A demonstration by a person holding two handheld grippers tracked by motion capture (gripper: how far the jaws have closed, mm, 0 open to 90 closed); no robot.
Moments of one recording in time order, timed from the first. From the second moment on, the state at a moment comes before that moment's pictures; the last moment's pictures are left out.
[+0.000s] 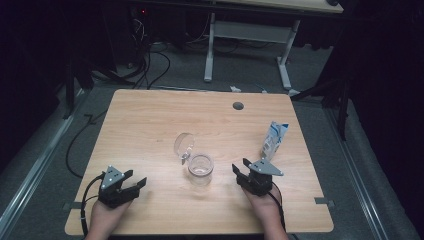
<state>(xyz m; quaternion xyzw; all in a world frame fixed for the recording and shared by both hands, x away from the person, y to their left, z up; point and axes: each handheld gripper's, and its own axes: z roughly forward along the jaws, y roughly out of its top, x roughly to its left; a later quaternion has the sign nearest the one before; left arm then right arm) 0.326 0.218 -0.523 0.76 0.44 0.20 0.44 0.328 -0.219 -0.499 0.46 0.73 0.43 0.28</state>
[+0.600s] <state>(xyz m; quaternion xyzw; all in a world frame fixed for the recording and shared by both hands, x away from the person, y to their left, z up) 0.323 0.214 -0.523 0.76 0.43 0.20 0.45 0.315 -0.262 -0.492 0.49 0.69 0.43 0.32</state>
